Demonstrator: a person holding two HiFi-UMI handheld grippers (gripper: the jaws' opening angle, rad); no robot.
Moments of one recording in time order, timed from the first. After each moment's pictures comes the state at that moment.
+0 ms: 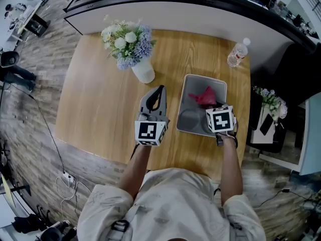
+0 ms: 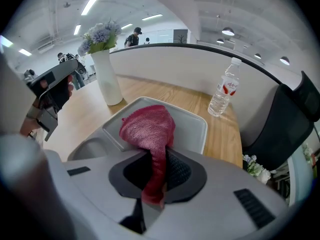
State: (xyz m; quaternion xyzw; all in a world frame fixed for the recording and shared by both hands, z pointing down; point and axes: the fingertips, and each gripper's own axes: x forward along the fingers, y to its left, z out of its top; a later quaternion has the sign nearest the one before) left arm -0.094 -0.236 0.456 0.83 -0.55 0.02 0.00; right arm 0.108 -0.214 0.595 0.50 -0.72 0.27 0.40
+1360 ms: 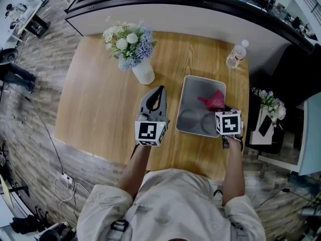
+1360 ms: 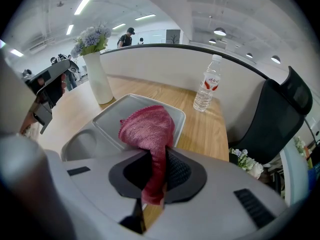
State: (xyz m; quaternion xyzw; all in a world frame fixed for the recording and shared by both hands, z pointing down) left arm -0.094 -0.234 0.450 0.83 -0.55 0.01 0.00; right arm 0.153 -0.203 0.592 0.53 -0.69 0.27 0.40
